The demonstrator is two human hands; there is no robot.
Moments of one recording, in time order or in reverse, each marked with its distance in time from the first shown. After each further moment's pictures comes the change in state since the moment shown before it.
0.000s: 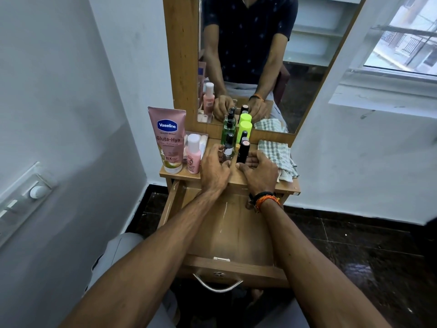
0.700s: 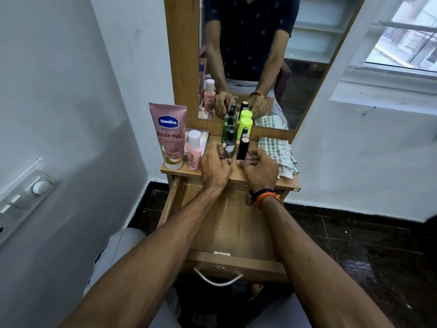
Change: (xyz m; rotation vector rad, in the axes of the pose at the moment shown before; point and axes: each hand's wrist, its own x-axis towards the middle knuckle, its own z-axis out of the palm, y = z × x) left_hand -0.003 -0.004 0.003 -0.046 0.027 -0.027; right_hand -0.003 -0.001 -0.002 0.009 -0.005 0.009
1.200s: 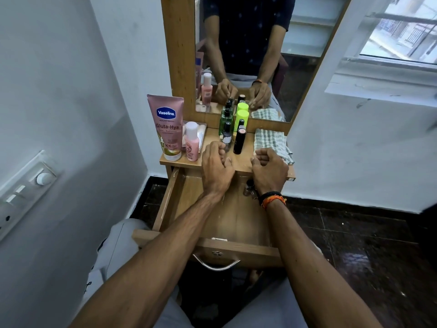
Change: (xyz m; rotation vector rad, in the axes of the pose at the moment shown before) left_hand -0.038 0.002 -0.001 0.010 0.055 0.130; right_hand -0.026 0.005 -0.032 0.001 0.106 0.094
